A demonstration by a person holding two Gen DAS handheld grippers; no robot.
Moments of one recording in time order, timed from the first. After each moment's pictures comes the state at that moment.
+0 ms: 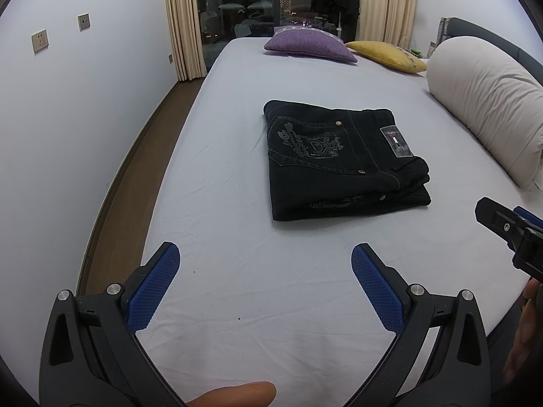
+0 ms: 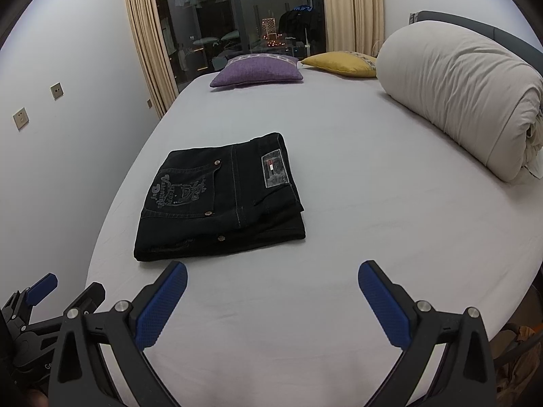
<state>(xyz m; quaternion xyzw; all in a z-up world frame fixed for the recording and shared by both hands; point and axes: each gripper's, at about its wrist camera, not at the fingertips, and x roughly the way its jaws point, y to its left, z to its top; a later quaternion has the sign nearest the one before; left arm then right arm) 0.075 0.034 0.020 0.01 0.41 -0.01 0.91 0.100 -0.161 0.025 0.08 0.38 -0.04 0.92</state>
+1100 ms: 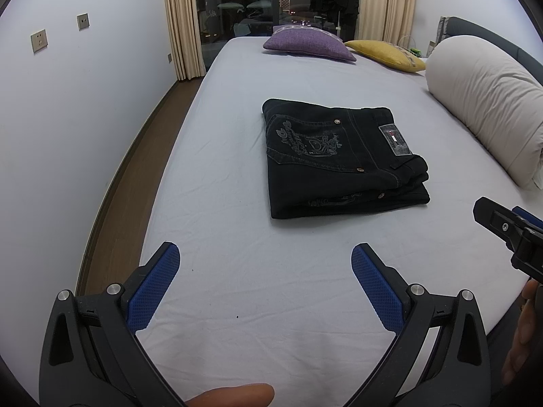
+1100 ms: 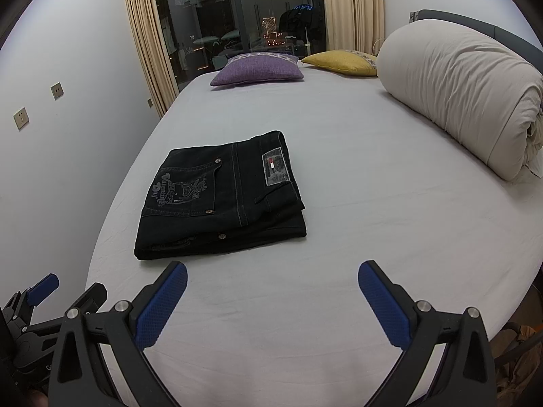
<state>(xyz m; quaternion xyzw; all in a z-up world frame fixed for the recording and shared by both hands) 0.072 0.032 0.020 0.01 0.41 -0.01 0.91 0.099 -0.160 0.026 0.09 0.38 -0.04 0.92</state>
